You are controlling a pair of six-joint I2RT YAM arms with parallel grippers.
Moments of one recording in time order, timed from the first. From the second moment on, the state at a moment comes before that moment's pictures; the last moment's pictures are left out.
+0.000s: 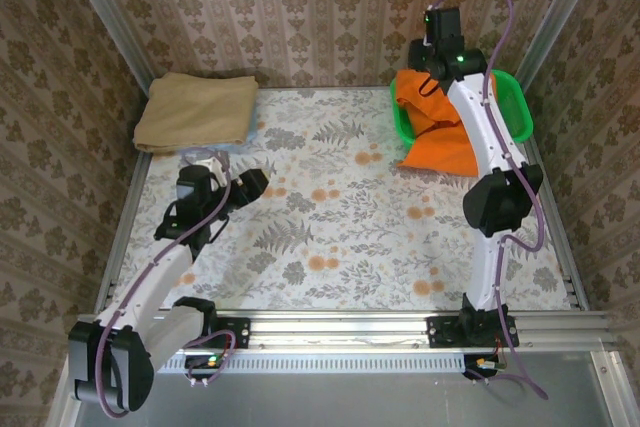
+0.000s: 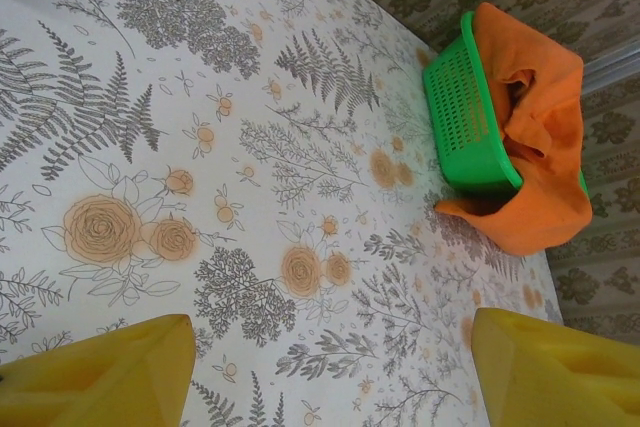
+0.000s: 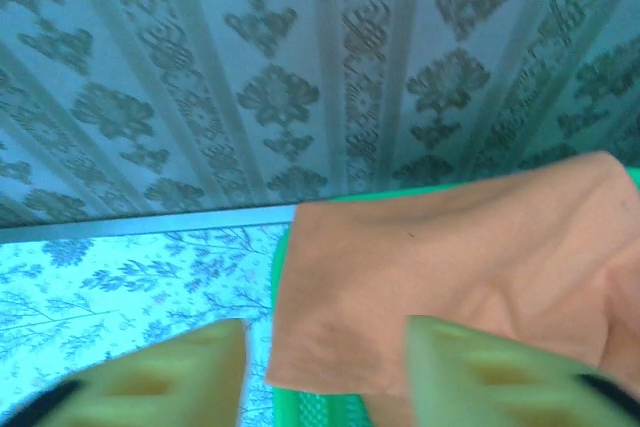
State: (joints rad) left arm -0.25 0.96 0.57 -0.08 0.39 -0.69; right arm 0.15 2.08 2.29 -0.78 0.22 0.19
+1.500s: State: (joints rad) left arm -0.33 0.91 0.57 -0.09 0.39 -0.66; right arm 0.34 1.78 2.19 -0.79 0.32 0.15
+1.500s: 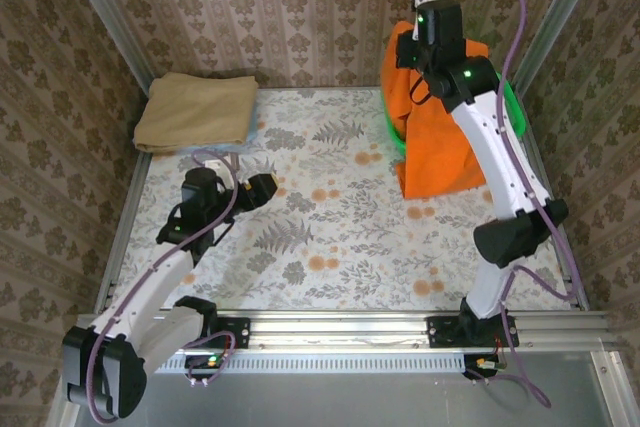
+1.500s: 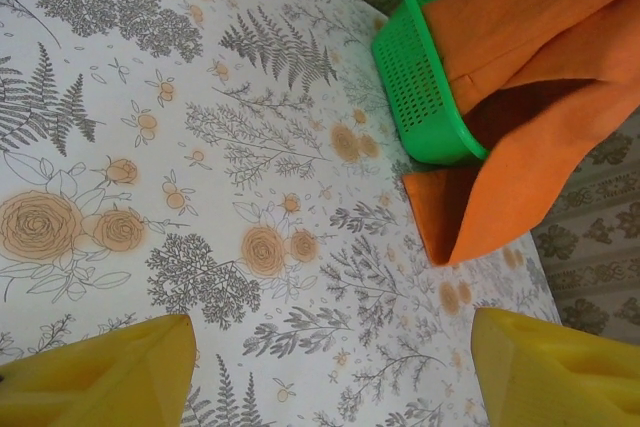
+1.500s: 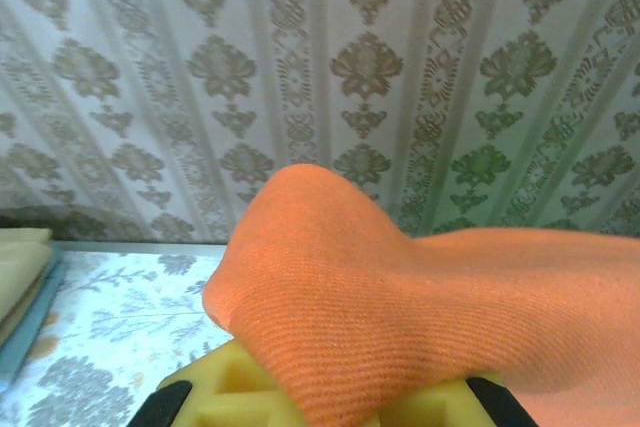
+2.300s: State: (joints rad) left arm -0.32 0.68 0.66 -0.36 0.17 -0.61; right arm 0.94 1.34 1.62 -0.58 0.19 0.22
